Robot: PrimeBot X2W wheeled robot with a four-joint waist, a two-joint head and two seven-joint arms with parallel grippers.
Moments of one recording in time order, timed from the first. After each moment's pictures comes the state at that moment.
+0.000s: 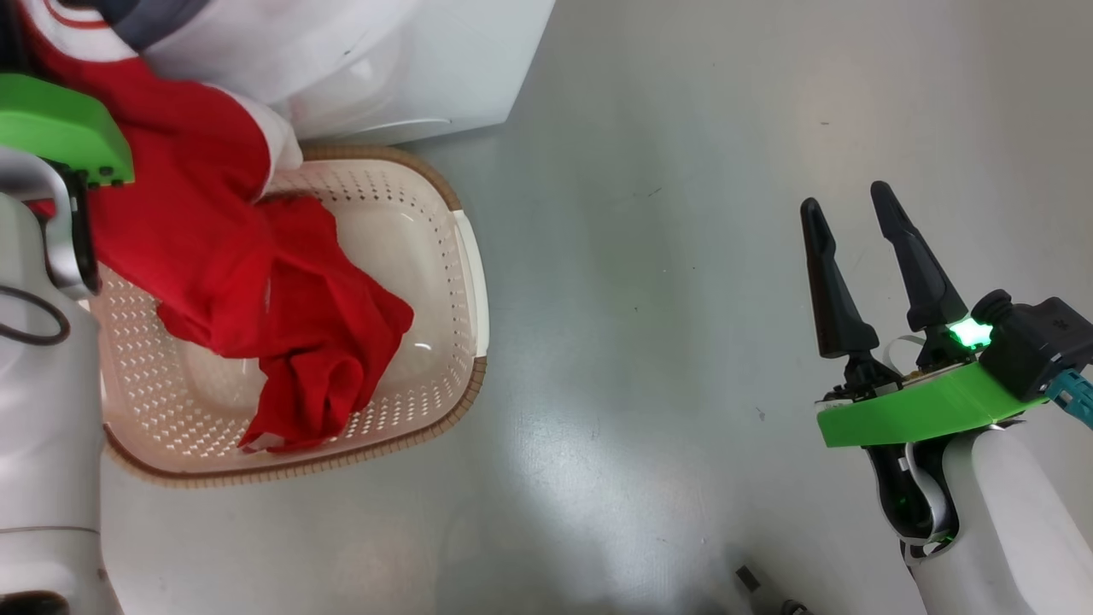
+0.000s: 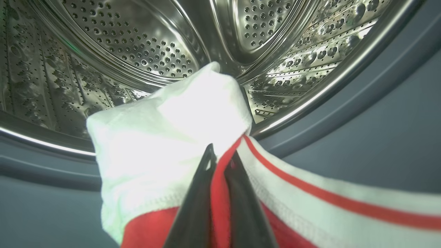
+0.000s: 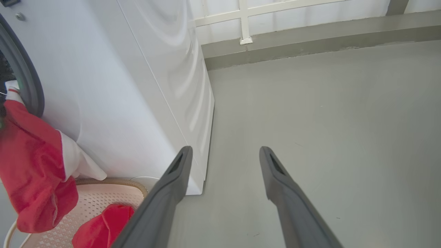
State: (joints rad) left arm -1.09 0.19 0.09 0.86 0.01 0.05 -0.26; right arm -0.33 -0.08 0.08 0.13 0.40 0.12 -0.26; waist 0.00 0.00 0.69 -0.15
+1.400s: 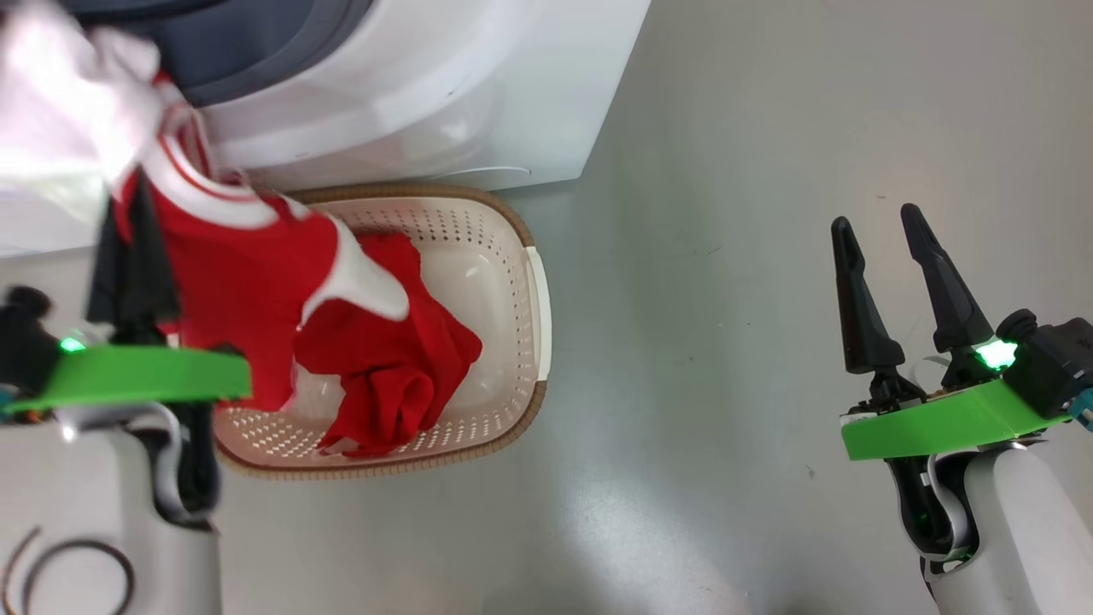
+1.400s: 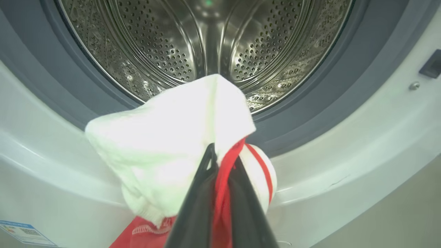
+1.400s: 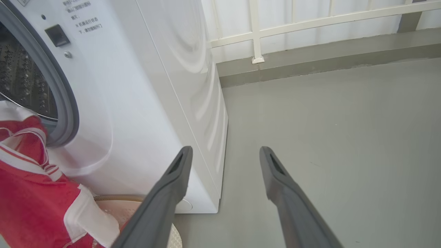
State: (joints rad) left arm -0.56 0.02 0.19 0.33 -0.28 -0.12 -0.26; right arm -0.29 -0.09 0.03 0.13 0.40 0.12 -0.26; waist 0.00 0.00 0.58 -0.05
